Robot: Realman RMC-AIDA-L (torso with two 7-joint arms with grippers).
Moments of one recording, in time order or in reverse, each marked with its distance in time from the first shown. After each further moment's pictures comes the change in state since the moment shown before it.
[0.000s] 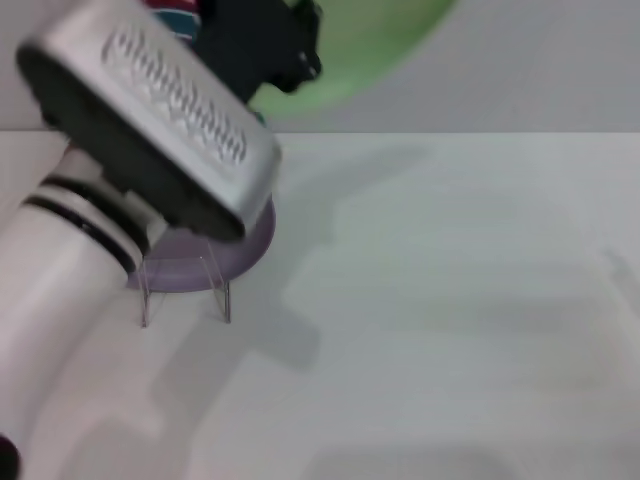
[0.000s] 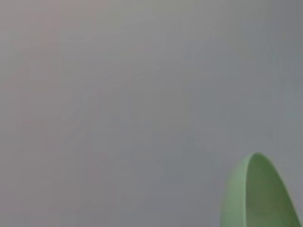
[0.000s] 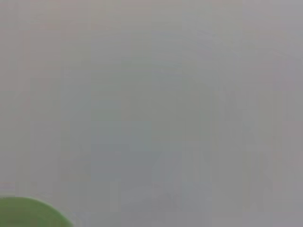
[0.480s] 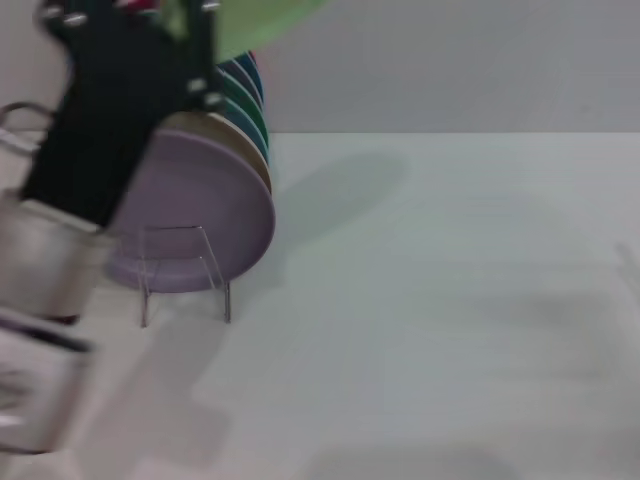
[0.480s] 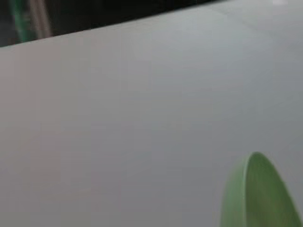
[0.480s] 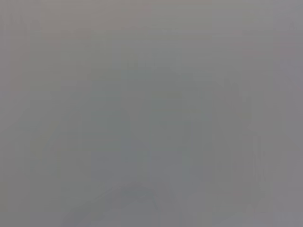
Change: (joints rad) left arm -0.048 0.028 0.024 0.539 0.343 0.949 -0.533; right arm 0.021 -0.004 0.011 -0.022 0.003 -0.067 -0.016
